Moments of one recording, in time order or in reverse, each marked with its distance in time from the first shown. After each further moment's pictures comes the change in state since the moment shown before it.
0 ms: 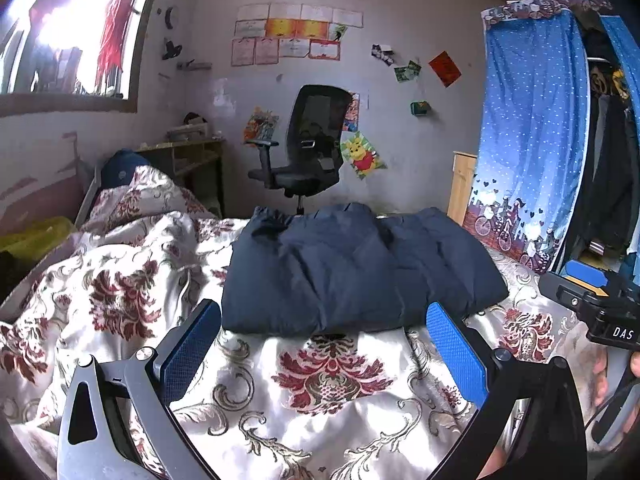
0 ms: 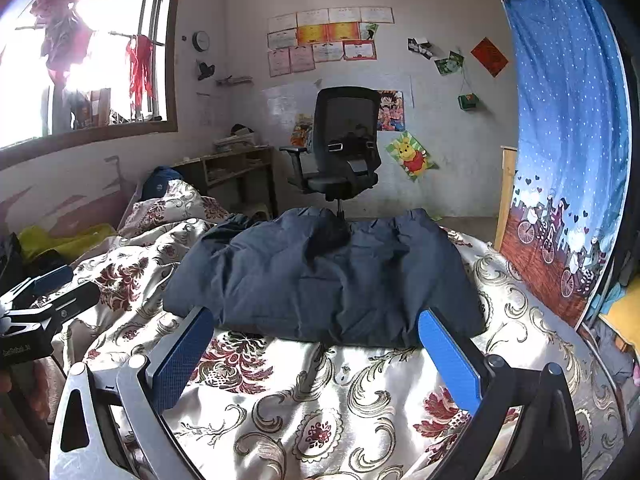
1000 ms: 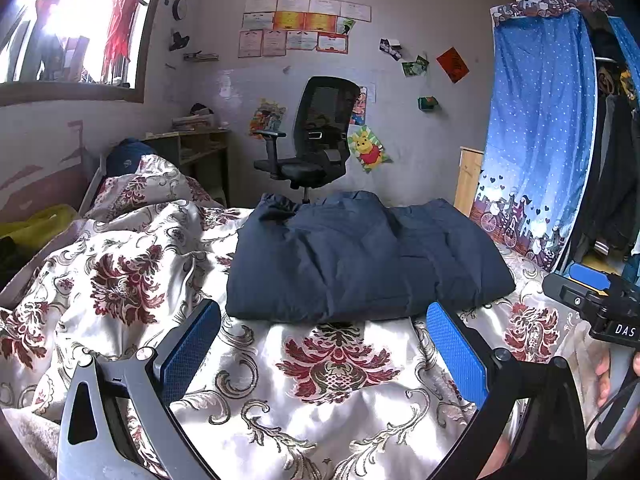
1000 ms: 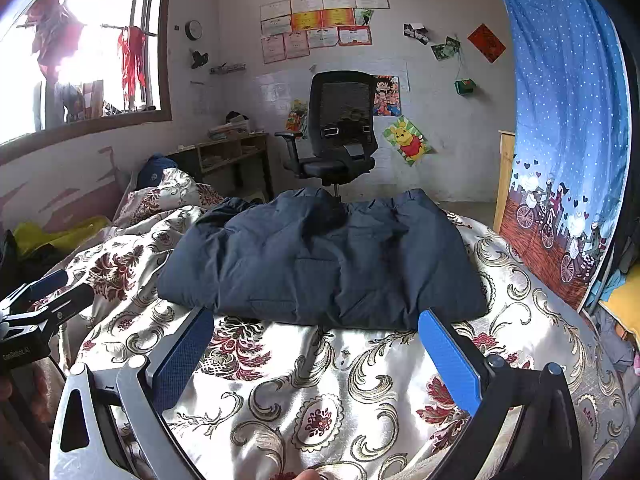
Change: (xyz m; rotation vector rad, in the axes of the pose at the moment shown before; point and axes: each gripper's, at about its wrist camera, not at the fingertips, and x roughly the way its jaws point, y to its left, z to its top) left arm 0.000 0.003 -0.011 -0.014 0.016 0.016; right arm 0.008 -0.003 -0.009 0.019 0.046 -0.003
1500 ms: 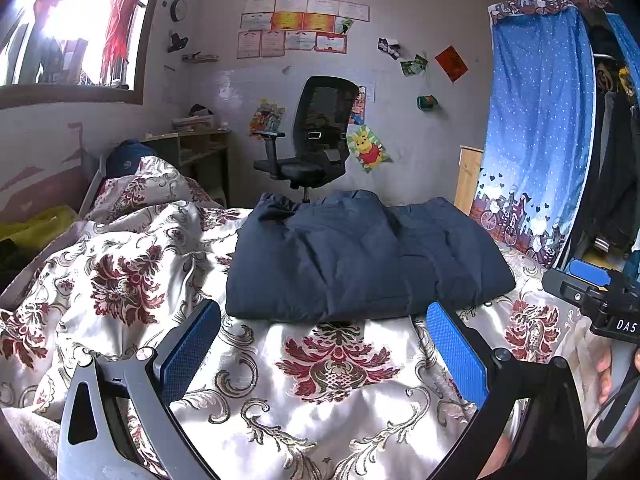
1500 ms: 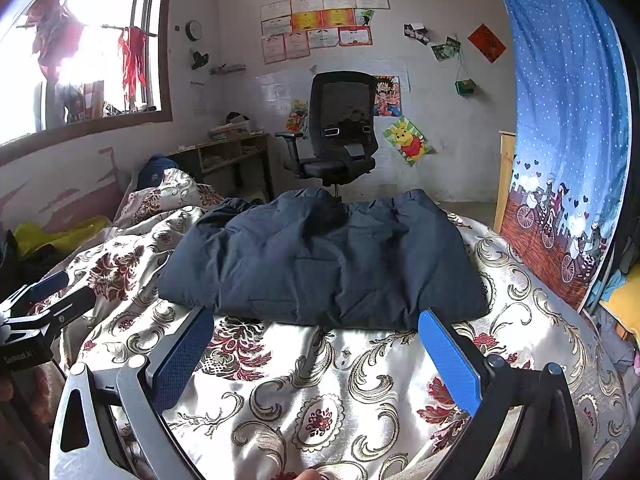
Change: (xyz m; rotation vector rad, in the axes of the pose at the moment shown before) left arm 0.001 -0.004 0.000 0.008 -0.001 0.005; right arm 0.000 0.000 0.000 0.001 -0.001 -0.001
